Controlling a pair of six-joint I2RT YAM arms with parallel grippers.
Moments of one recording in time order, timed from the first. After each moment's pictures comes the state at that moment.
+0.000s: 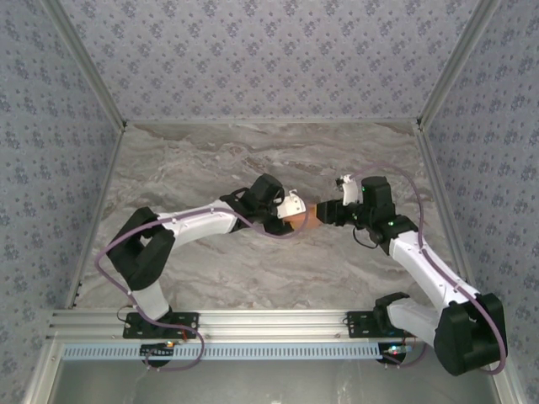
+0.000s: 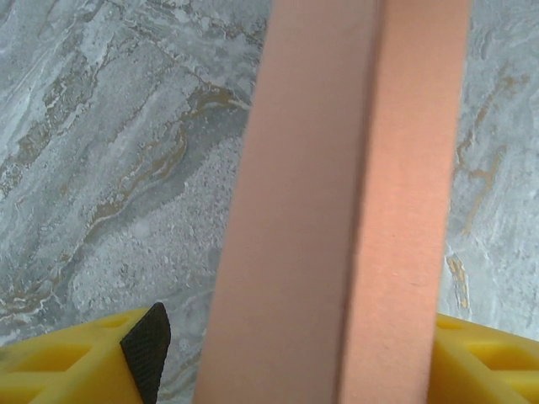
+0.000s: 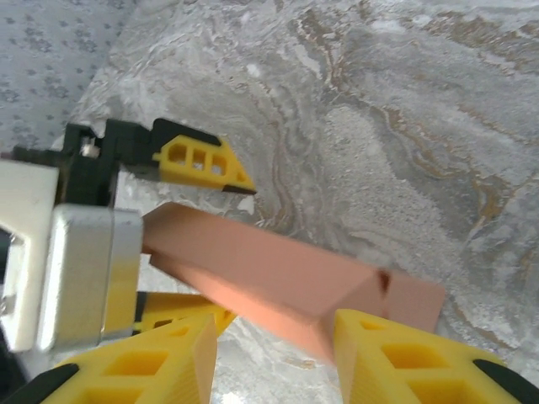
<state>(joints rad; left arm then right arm) -0.85 1.74 1.12 -0.19 0.10 0.51 0.29 1.06 0.66 -0.24 -0.53 0.24</state>
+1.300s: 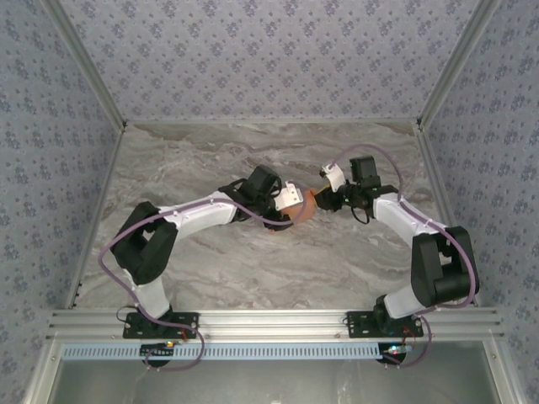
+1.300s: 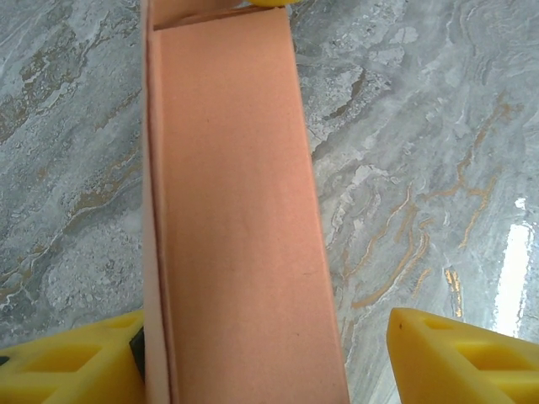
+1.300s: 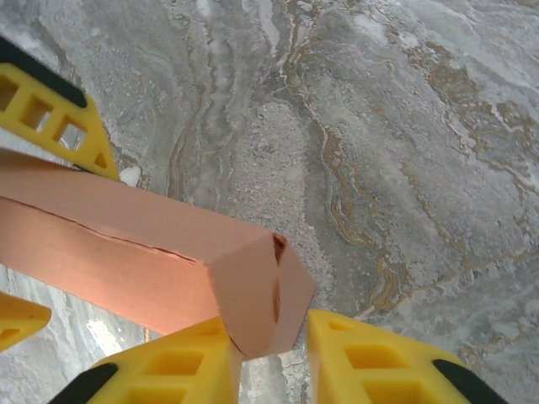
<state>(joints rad) -0.79 1.79 1.20 -0.27 0.22 0.45 0.23 1.48 0.89 -0.25 -0.51 -0.30</state>
